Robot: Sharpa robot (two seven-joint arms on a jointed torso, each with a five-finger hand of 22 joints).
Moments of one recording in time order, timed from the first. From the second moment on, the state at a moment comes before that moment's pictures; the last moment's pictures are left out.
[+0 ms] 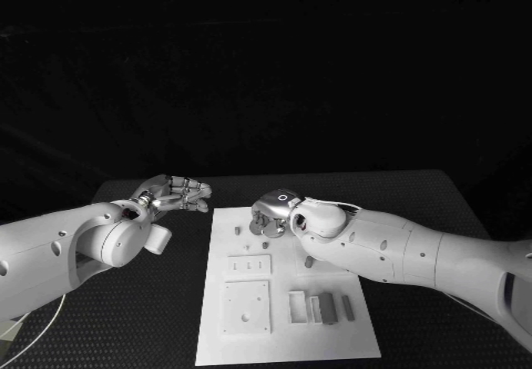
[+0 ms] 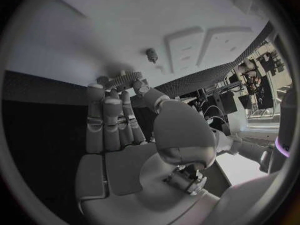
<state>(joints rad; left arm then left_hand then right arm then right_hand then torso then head) 1.34 -0.86 -0.16 1.41 -0.19 -0.26 0.17 1.54 -0.09 0.14 0.29 0.06 0.75 0.19 0.31 0.43 0.98 0.18 0.15 0.08 0.97 0.10 0.36 0.73 0.02 0.95 0.00 0.17 0.62 1.20 -0.42 -0.10 1.12 -1.80 -0.28 -0.10 1.10 -0.04 0.59 -0.28 0.05 0.87 0.16 0.30 0.53 1.04 0.13 0.10 0.16 1.24 0.01 1.26 0.77 0.18 1.19 -0.01 0.73 1.31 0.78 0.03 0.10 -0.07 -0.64</state>
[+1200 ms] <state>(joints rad) 1.34 -0.87 -0.16 1.41 -0.19 -0.26 0.17 1.54 -0.09 0.14 0.29 0.06 0.75 0.19 0.31 0.43 0.98 0.18 0.15 0.08 0.97 0.10 0.35 0.73 0.02 0.95 0.00 0.17 0.62 1.20 -0.52 -0.07 1.23 -1.76 -0.40 -0.10 1.12 -0.07 0.60 -0.29 0.05 0.87 0.17 0.29 0.52 1.08 0.13 0.10 0.16 1.24 0.02 1.27 0.77 0.18 1.21 -0.02 0.74 1.31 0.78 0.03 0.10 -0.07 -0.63</state>
